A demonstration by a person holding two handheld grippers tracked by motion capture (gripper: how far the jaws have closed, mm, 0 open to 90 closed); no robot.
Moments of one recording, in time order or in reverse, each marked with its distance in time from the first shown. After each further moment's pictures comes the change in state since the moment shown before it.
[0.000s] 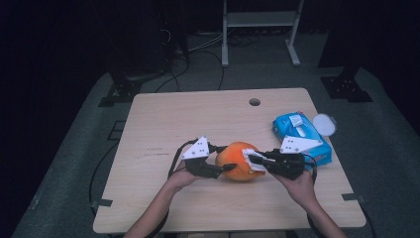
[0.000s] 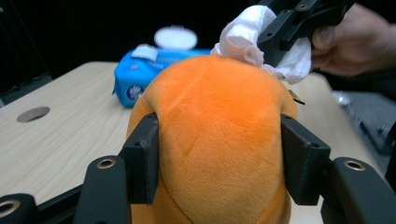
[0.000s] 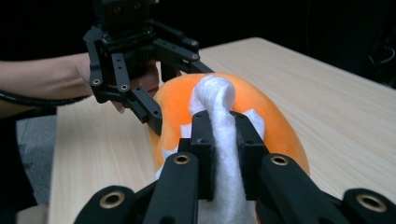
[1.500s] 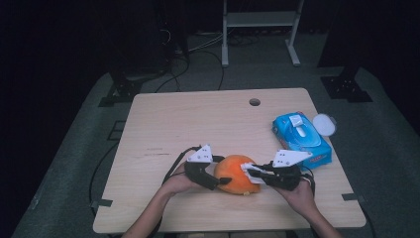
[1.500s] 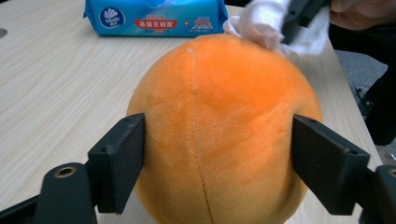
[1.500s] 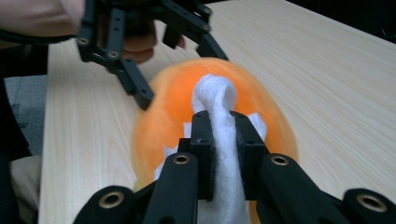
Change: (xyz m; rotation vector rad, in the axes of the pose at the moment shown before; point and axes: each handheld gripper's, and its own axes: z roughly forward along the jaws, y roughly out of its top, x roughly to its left) left arm -0.007 -0.012 0.000 0.190 -0.050 -0.087; right arm 0.016 -0.025 0.010 0.109 0.012 -0.056
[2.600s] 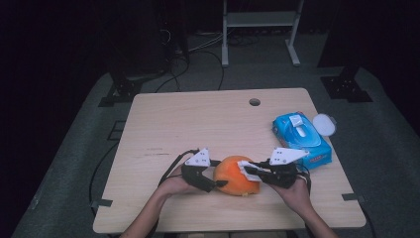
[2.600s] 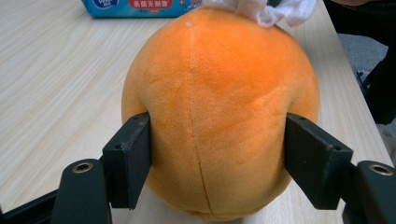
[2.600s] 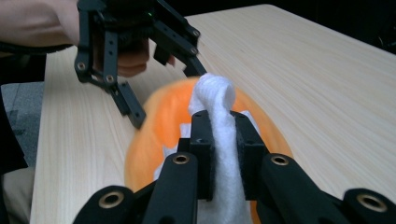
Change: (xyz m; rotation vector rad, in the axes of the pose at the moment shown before) left arm -0.003 -0.013 -0.006 0.055 -0.006 0.023; right arm -0.005 -0.001 0.003 -0.016 -0.015 0.014
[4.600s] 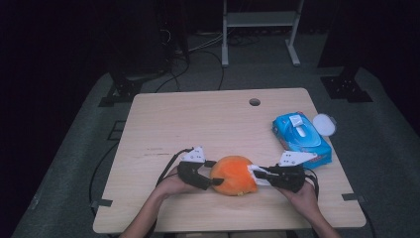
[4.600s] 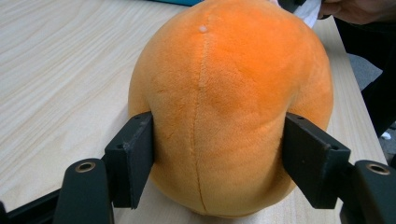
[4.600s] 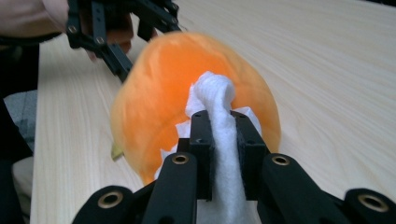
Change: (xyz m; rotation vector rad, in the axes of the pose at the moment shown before) left arm 0.010 -0.012 -0.004 -0.011 -0.003 -0.125; right arm -0.013 -0.030 -0.008 0.039 0.009 0.112
